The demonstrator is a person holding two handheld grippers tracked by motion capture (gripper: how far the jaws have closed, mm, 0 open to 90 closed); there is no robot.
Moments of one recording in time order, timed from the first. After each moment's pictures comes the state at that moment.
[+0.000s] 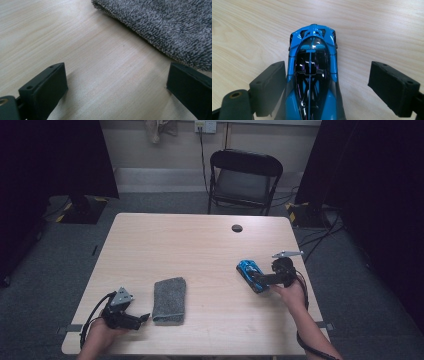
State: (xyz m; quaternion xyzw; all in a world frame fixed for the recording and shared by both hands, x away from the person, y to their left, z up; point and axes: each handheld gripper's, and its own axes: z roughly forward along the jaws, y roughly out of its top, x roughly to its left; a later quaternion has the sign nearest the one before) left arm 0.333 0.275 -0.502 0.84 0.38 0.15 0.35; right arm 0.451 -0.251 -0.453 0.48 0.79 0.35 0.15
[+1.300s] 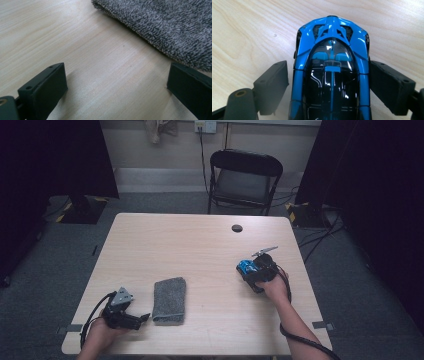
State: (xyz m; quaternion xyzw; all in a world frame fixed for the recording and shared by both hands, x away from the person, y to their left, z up) left arm 0.333 0.275 -0.502 0.84 0.38 0.15 0.35; right arm 0.483 -0.206 -0.477 0.45 0.84 0.27 0.12
